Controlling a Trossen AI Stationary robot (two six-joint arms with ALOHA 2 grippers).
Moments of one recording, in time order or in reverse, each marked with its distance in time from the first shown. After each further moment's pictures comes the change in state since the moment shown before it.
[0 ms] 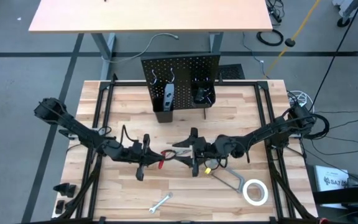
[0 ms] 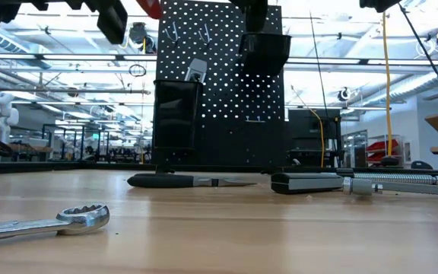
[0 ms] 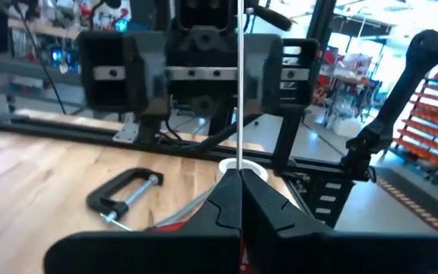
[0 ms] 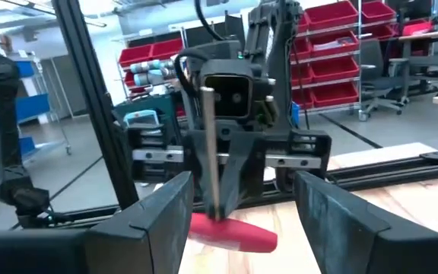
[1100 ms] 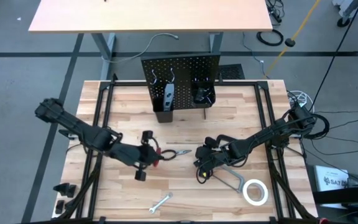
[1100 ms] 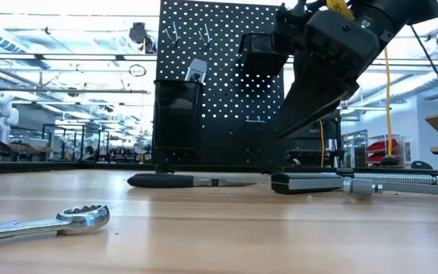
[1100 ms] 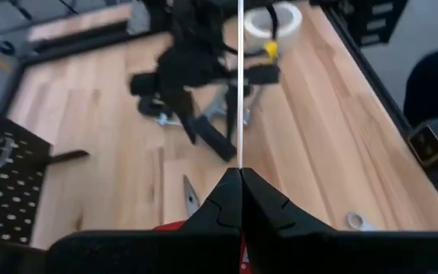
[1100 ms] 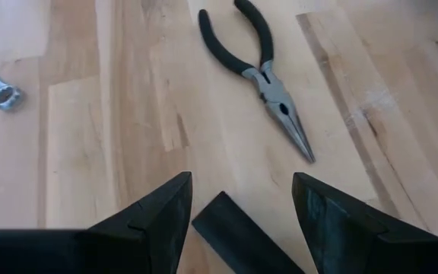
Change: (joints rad) left arm 0.007 0.013 0.700 -1.402 0.021 0.088; right arm 0.051 0.000 -0.001 -0.984 0.027 0.345
